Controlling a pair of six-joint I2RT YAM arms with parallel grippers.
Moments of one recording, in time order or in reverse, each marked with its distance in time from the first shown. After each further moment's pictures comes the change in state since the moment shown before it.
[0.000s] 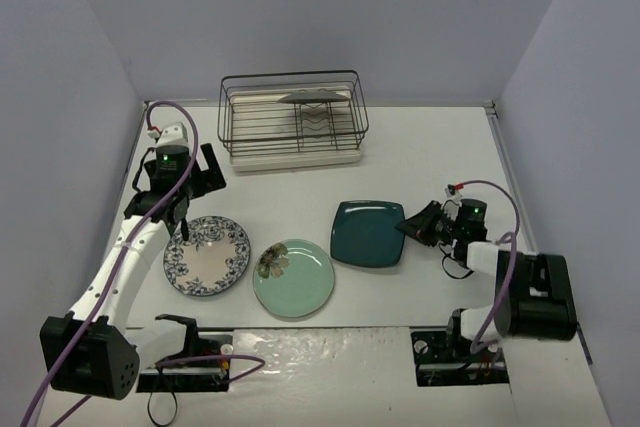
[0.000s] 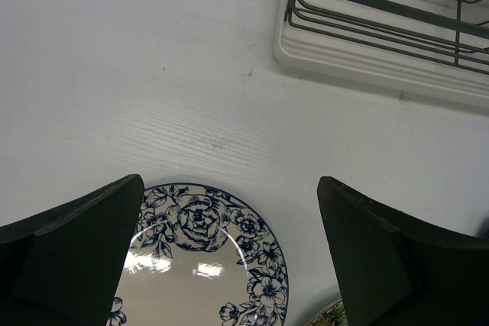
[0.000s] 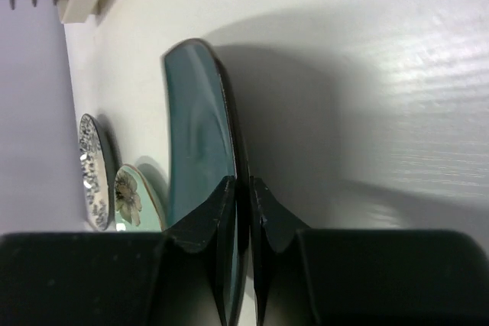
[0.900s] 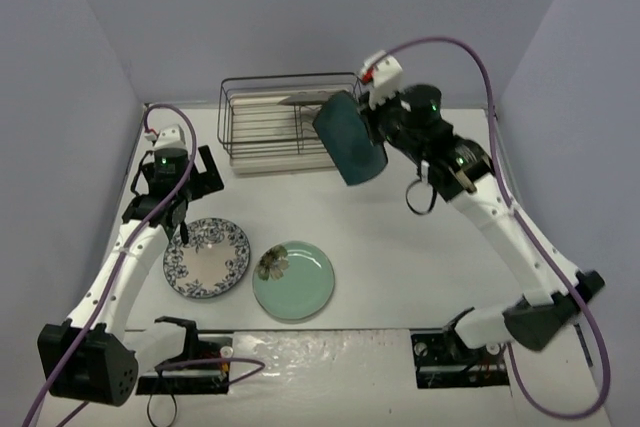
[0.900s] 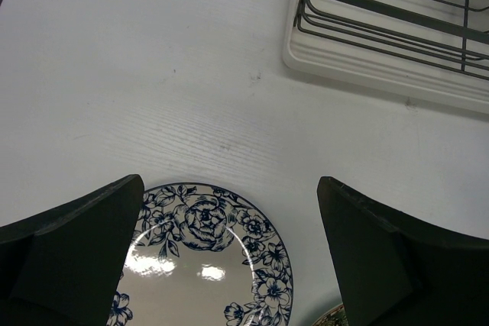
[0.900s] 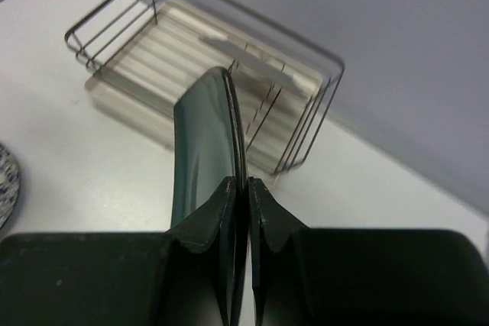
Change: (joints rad) left arm 0.000 -0.019 0.000 -0.009 -0.026 0.000; right arm 0.689 -0.027 1.200 -0.791 0.780 -0.813
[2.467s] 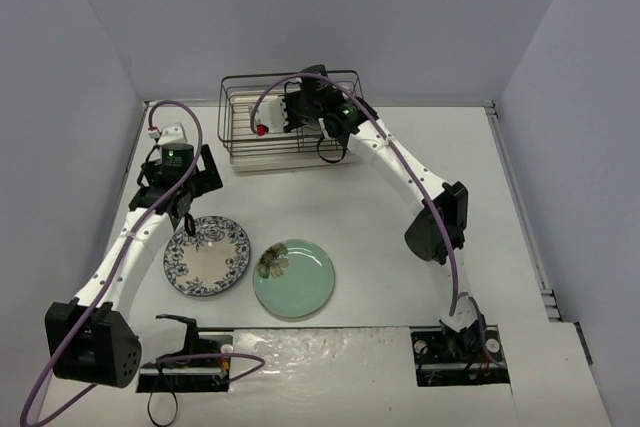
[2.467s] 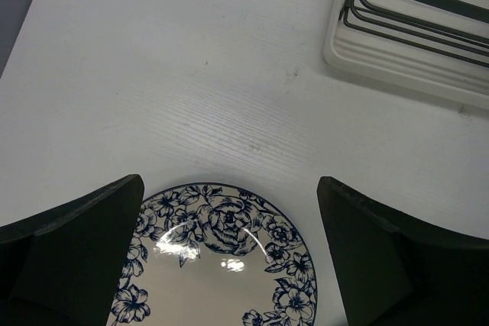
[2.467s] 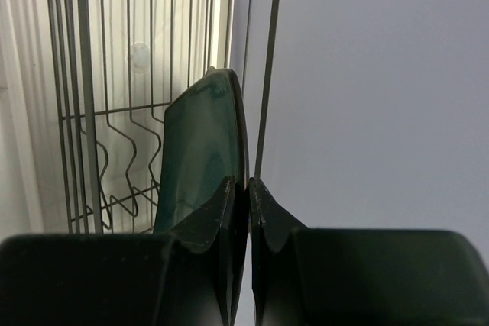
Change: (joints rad) left arm -0.001 0.077 0.019 -0.022 -0.090 0.004; right arm 0.097 0.827 0.746 -0.179 -0.151 -1.177
